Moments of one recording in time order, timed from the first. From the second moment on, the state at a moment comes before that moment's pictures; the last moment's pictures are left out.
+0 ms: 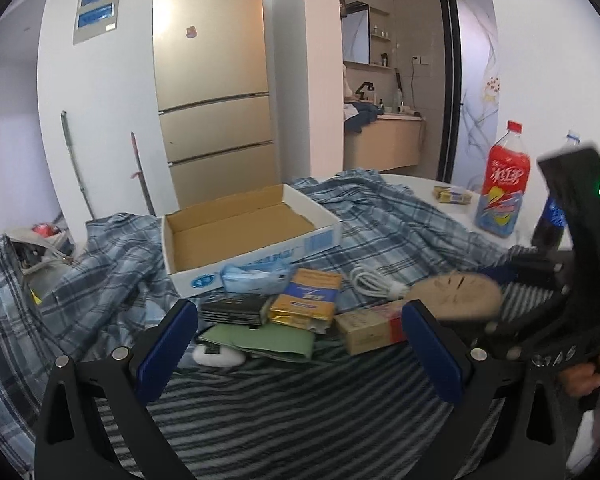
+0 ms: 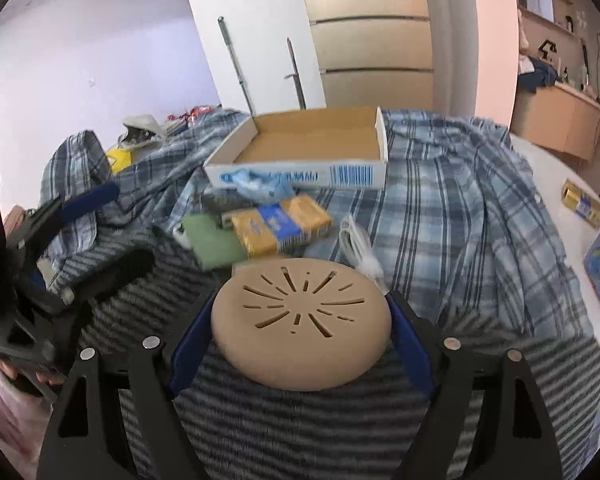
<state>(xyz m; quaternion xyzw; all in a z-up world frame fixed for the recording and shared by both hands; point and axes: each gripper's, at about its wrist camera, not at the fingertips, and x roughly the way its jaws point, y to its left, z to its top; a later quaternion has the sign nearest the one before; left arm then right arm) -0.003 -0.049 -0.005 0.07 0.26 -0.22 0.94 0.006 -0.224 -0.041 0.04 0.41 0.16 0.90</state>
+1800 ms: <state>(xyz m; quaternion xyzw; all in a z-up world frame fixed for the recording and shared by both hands) 0.007 -0.118 -0.022 0.04 0.36 -0.25 0.90 -0.047 -0.286 -0.018 0.01 0.24 -0.11 0.96</state>
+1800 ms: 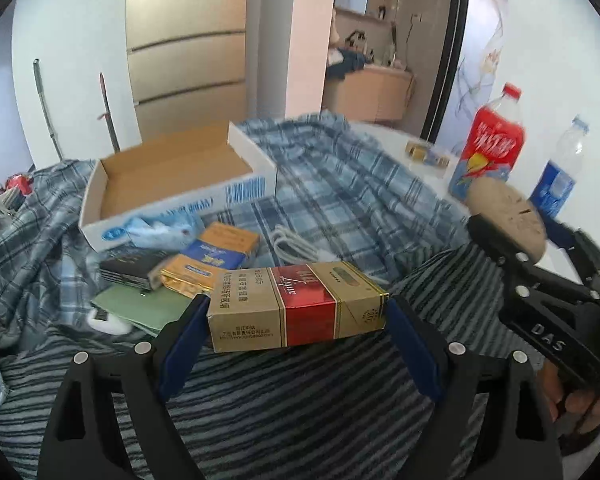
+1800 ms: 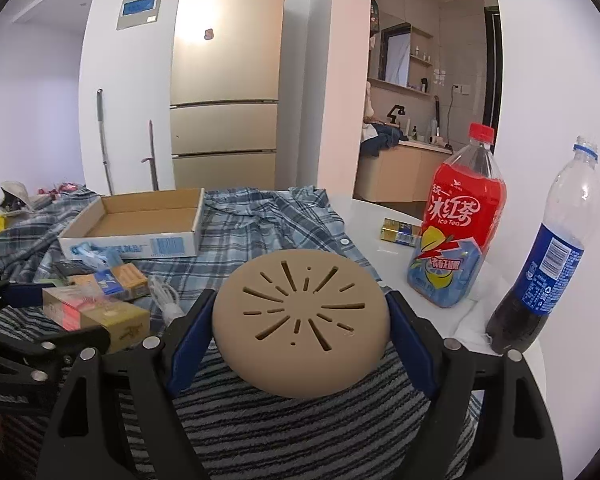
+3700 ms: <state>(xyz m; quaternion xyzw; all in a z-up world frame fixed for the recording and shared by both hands) 0.069 -0.009 0.163 -0.02 0.08 -0.07 0.99 0.078 -0.192 0.151 0.01 0.05 0.03 1.00</state>
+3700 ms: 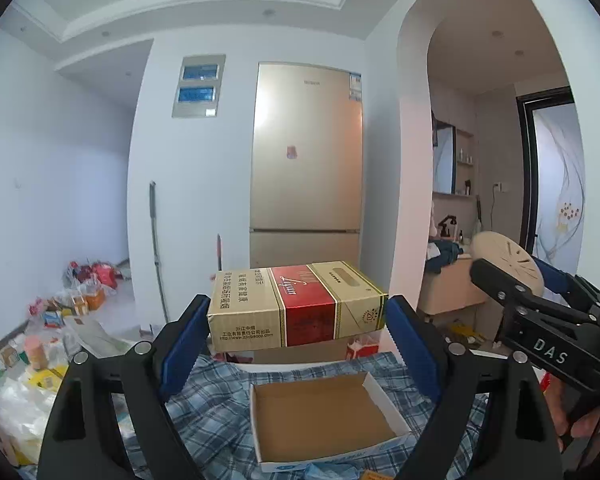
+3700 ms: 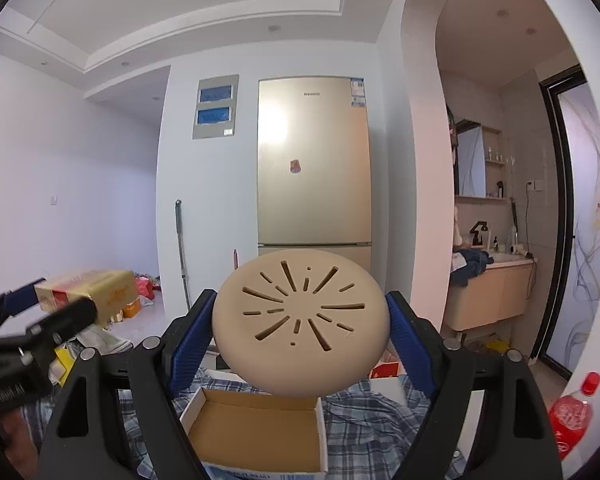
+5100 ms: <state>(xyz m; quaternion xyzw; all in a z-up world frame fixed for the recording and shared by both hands) 0.240 -0.003 -0.037 0.01 0.34 -0.07 0.94 0.230 -0.187 -0.045 -0.02 0.36 0.12 0.93</state>
